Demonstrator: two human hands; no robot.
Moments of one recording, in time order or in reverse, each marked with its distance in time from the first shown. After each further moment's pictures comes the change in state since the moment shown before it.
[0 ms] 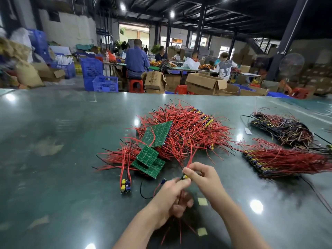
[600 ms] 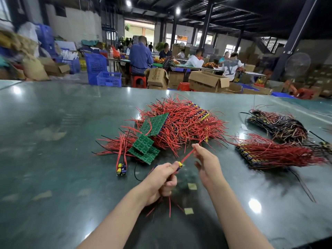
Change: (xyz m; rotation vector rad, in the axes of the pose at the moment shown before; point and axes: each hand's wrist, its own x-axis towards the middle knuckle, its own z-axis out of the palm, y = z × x) left_hand 0.002 -0.001 -0.001 0.010 0.067 -0.017; right_hand 0.010 0.007 -0.014 0.565 0.286 0.306
